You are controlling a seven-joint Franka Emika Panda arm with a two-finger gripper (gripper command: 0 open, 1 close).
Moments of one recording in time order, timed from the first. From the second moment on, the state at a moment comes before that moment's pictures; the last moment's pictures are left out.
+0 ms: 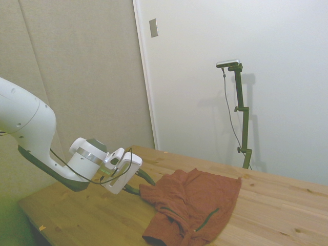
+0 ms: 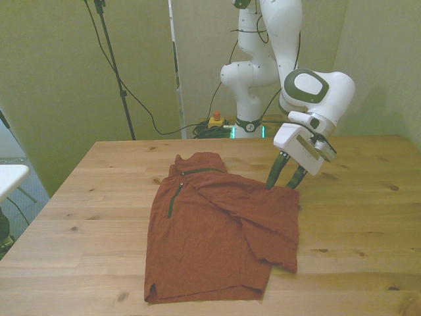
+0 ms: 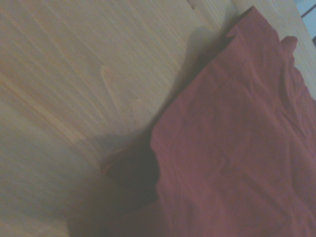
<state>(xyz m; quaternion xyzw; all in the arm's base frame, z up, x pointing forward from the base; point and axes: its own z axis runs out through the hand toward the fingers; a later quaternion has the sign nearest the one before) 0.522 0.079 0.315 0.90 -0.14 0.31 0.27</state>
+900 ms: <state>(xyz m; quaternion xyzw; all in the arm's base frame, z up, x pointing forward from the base) 0.528 0.072 0.300 0.91 -0.14 0.30 0.26</state>
